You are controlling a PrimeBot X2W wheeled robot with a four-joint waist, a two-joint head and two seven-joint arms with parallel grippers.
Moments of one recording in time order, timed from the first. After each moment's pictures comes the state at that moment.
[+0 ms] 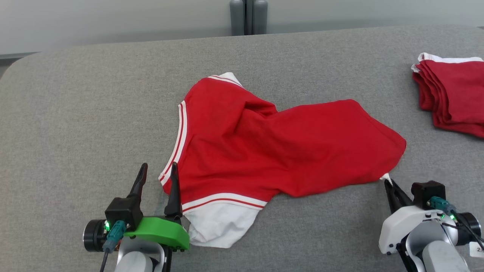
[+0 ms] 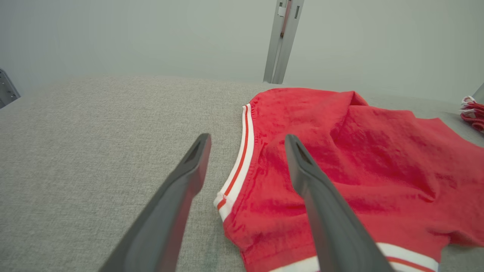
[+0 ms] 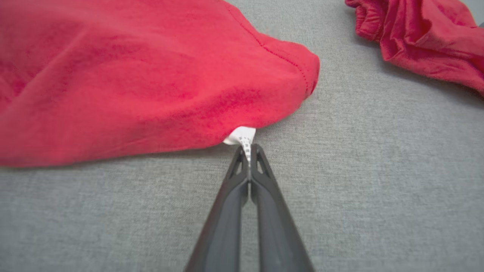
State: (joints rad) left arm -0.14 0.05 -0.24 0.30 -0.28 0.05 -0.26; right arm -0.13 -0.13 -0.05 0.40 0.05 0.13 -0.02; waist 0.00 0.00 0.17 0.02
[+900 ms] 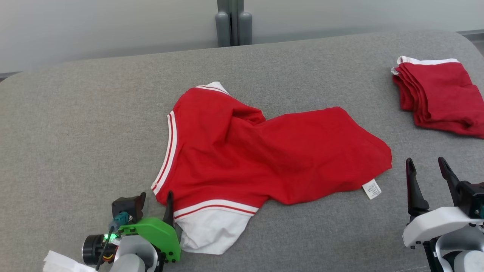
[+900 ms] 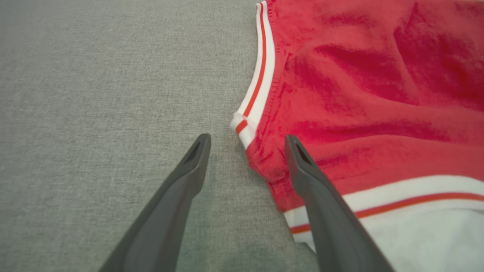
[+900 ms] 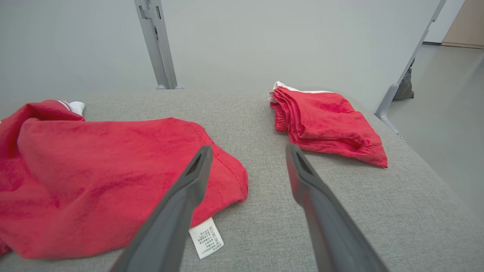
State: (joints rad) left arm -0.22 0.08 -0.24 0.56 -0.32 0.04 -0.09; right arm 0.04 -0.05 -0.18 -0.05 0.04 0.13 0.00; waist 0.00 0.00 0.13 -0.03
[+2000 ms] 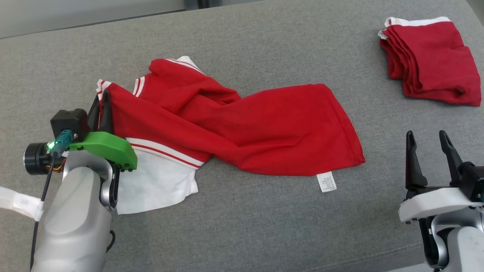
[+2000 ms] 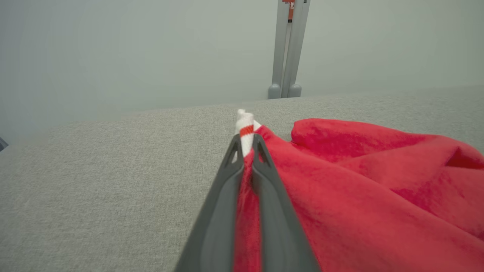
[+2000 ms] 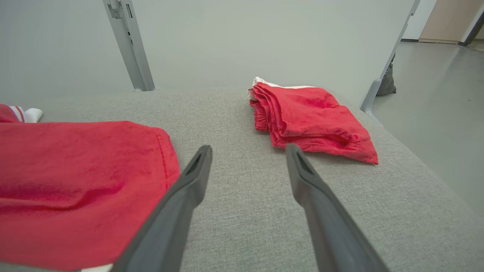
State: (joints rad) left arm -0.62 0.18 -0.20 0.72 -0.30 0.01 -0.25; right arm -0.08 -0.05 -0.18 0.03 0.06 0.13 -0.13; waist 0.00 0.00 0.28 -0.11
